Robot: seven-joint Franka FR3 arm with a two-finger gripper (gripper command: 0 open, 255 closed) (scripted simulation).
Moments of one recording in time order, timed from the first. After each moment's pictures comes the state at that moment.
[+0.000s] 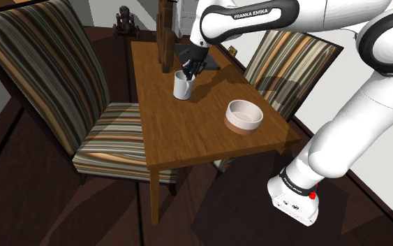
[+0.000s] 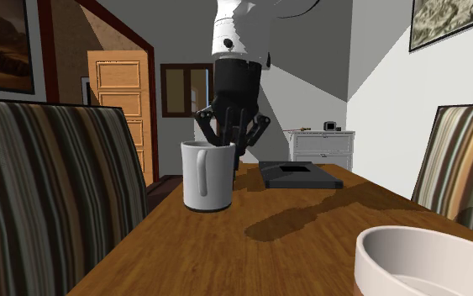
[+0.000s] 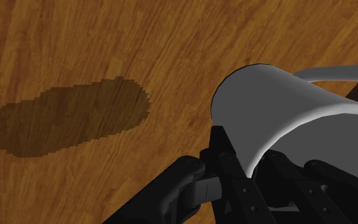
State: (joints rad) arm 0.01 0.01 0.11 -1.97 0.05 2.08 0.17
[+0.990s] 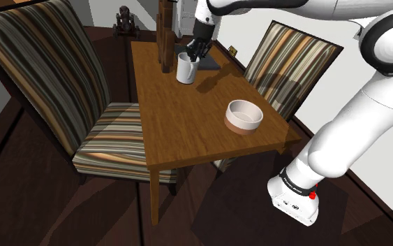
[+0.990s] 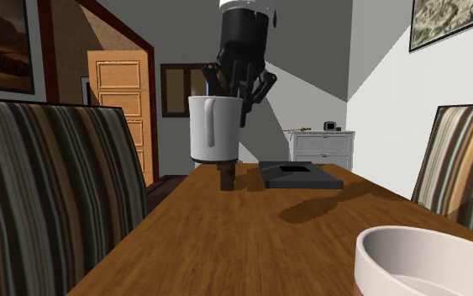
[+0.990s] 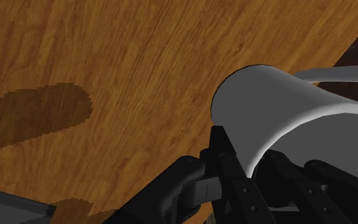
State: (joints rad) arm -0.01 0.00 0.10 -1.80 0.06 1.89 0.15
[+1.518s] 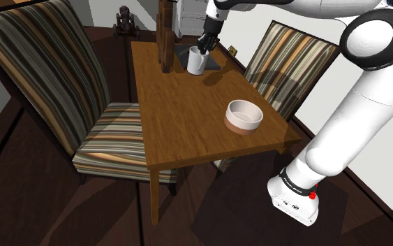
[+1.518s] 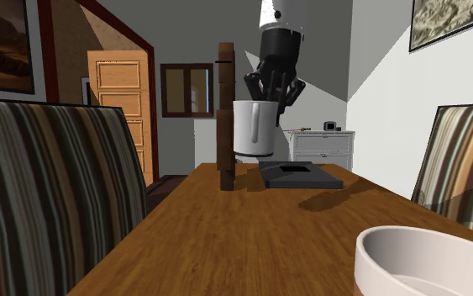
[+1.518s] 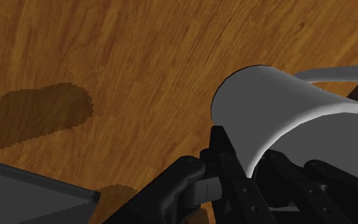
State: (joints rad) arm -0.09 0.09 0.02 -1.68 0.07 1.86 -0.02
